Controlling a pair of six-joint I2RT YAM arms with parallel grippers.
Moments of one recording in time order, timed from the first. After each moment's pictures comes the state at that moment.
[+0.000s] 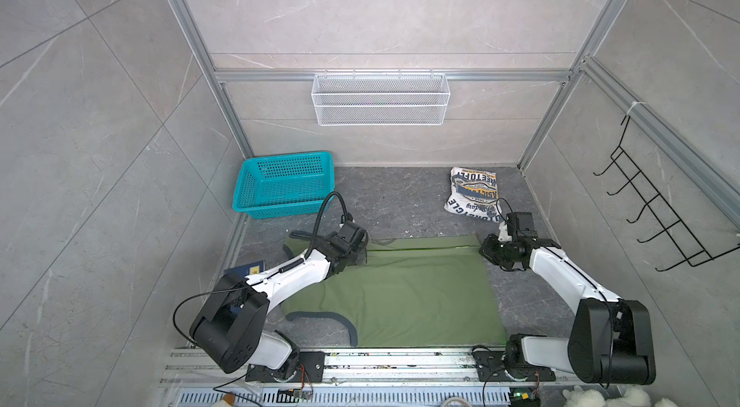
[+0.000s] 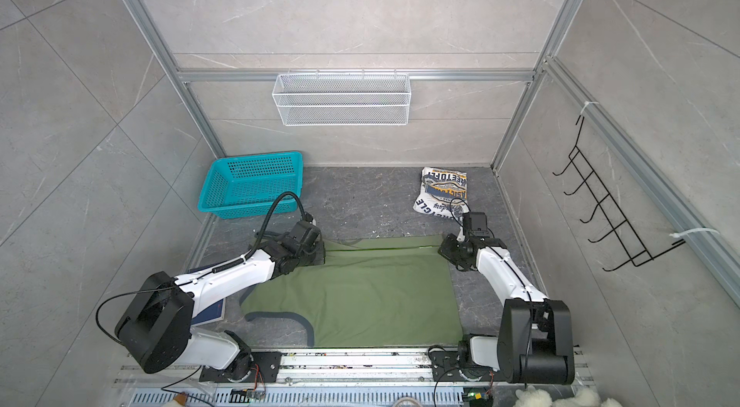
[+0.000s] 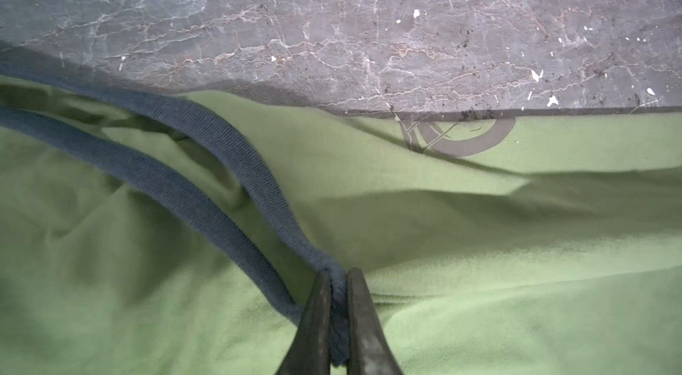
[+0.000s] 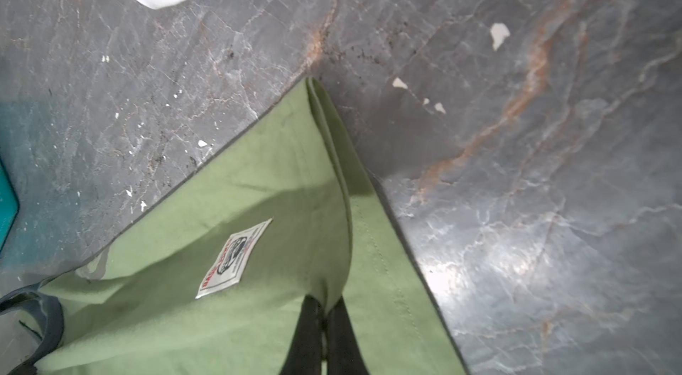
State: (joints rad) left arm -0.66 1.44 0.82 -0.36 -0.18 -0.61; right arm -0.05 1.30 0.74 -0.53 -0.22 0.54
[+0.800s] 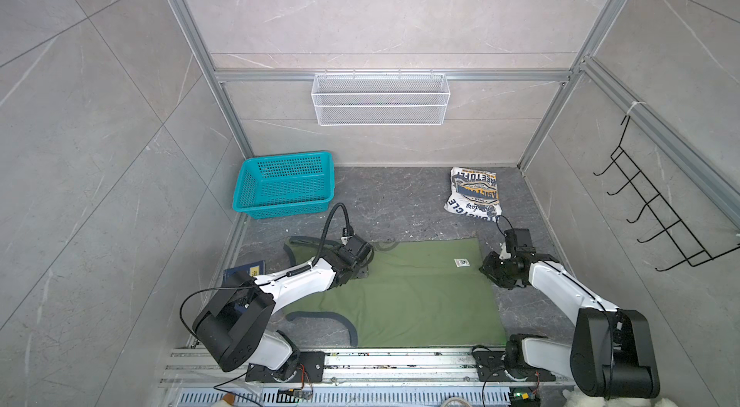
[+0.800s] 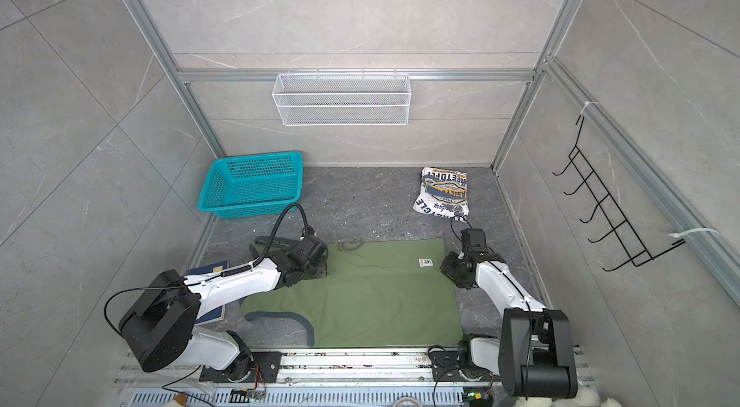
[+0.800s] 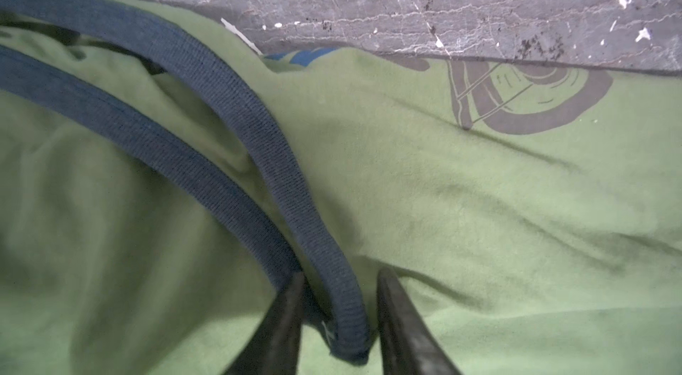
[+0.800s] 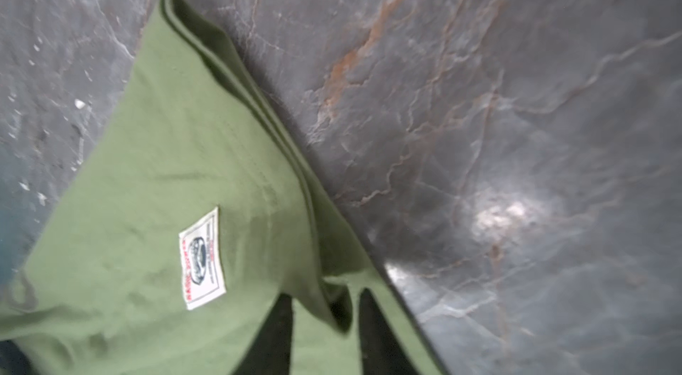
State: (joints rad) left arm -0.74 1.45 0.75 -0.39 -0.25 -0.70; right arm -0.05 1.26 0.60 -0.54 -0.17 0.60
